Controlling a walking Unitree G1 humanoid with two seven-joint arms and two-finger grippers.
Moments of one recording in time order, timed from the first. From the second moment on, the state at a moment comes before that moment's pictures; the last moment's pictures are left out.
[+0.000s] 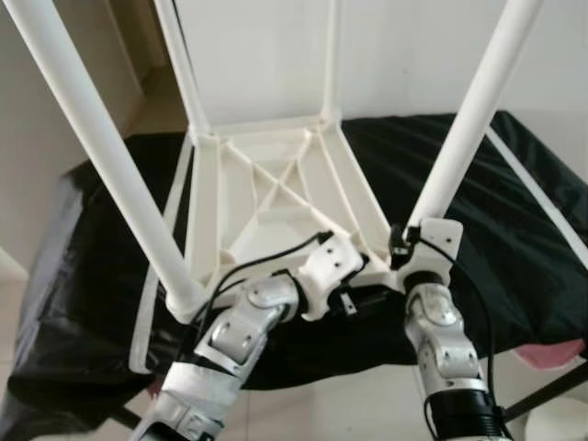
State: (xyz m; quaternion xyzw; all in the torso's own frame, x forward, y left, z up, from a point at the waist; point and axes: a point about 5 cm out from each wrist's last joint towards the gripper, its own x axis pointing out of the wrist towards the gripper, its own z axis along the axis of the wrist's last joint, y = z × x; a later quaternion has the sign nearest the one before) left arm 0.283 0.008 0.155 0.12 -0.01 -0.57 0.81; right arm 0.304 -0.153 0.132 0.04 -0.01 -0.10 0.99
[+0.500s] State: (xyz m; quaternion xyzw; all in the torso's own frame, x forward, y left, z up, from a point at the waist) left arm 0.283 0.008 0.156 0.12 -0.02 -0.57 0.81; right arm 0.304 -0.149 0.132 0.04 -0.01 -0.10 0.99
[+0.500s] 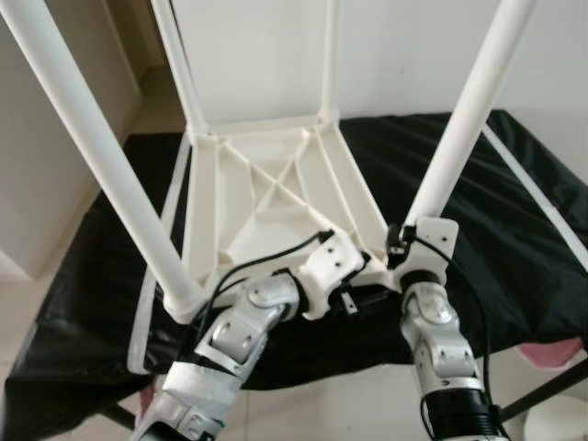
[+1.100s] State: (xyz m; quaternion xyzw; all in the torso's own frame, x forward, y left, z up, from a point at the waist) left arm 0.284 0.005 0.158 0.12 -0.02 -0.57 0.81; right arm 0.297 -0.174 0.128 0.03 -0.01 0.02 1.00
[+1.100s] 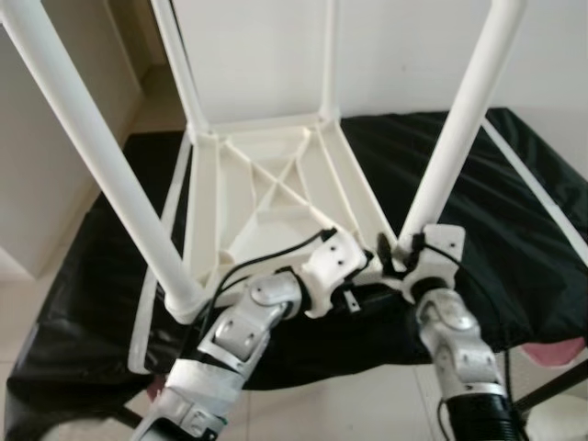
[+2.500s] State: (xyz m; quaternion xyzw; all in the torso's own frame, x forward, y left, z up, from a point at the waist) left arm 0.285 0.016 0.162 0.15 -0.02 -0.62 0.77; right arm 0.322 -0.192 0.147 -0.09 -0.02 0.29 0.95
